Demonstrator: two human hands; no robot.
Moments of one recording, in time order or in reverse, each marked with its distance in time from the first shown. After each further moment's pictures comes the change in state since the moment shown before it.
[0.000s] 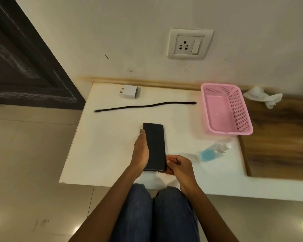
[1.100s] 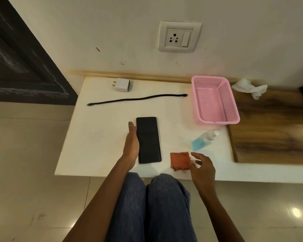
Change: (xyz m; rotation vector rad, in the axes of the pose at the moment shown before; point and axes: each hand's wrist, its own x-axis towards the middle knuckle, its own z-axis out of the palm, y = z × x) left_hand 0.013 -0.018 -0.007 -0.138 -0.048 0.054; right_hand -0.026 0.039 -0.063 -0.260 0.357 -0.169
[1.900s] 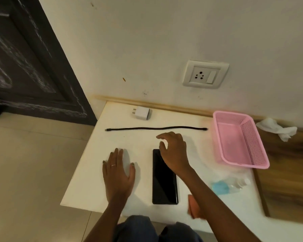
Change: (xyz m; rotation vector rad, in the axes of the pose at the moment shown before) left_hand 0.041 -0.035 -0.084 0.973 0.581 0.493; right_hand 0.075 -0.165 0.101 -0.282 -0.222 -0.651
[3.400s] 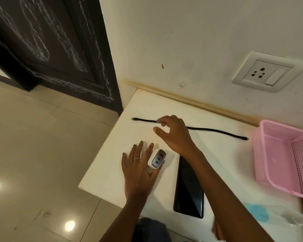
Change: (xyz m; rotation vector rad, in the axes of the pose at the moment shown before) left_hand 0.001 -0.009 0.012 -0.023 0.024 0.025; right_hand 0.054 -0.047 0.051 0.099 -0.258 -0.210
